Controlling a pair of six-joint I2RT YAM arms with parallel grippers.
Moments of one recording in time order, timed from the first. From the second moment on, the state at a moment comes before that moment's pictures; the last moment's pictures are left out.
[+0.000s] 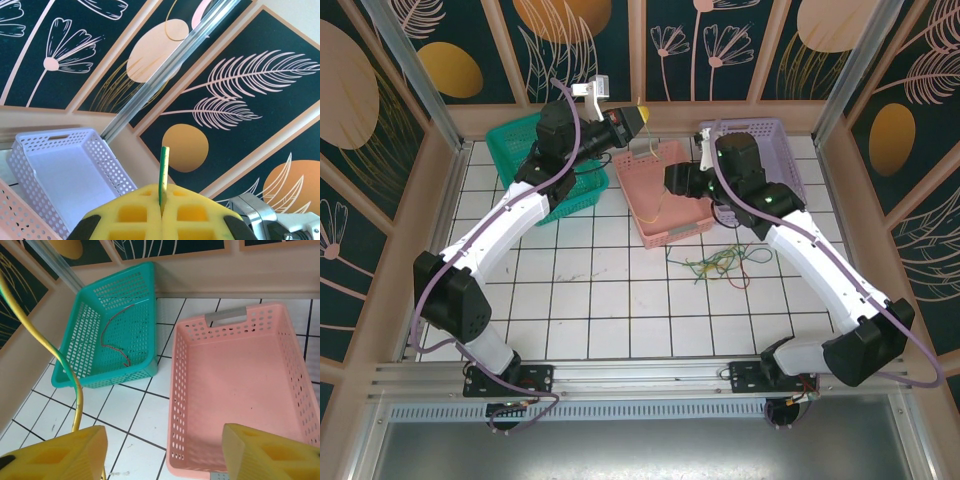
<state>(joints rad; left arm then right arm) -0.50 1.66 1.54 0.17 0.44 -0.78 0.55 1.33 1.36 -0.51 -0.11 0.35</state>
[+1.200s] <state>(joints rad) -0.52 1.65 1.53 0.07 0.30 -0.79 0.39 1.44 1.45 -0.56 -0.08 0.28</state>
